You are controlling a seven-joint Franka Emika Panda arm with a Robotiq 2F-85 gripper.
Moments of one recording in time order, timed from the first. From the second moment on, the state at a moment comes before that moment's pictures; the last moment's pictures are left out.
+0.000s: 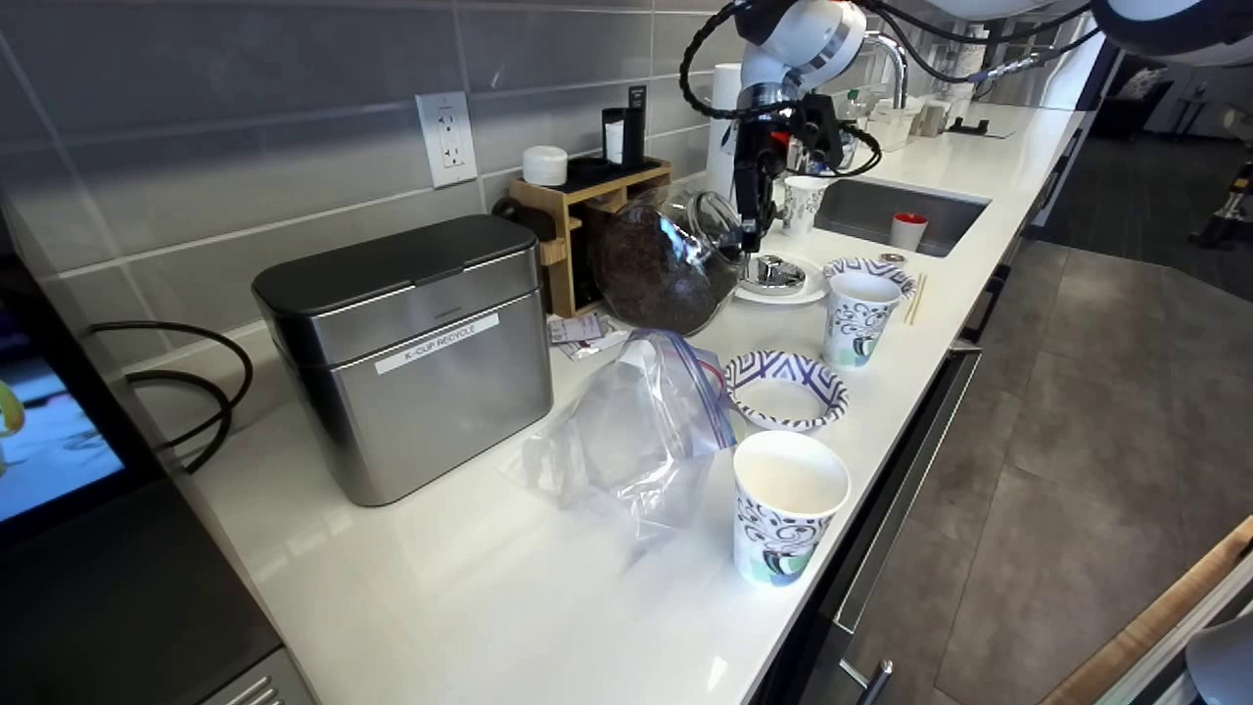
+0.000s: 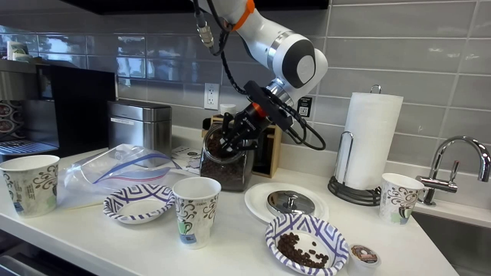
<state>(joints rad) -0.08 0.79 0.10 -1.10 0.36 1.31 -0.52</state>
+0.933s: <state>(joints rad) -0.08 0.85 0.14 -1.02 0.35 1.27 -0.49</state>
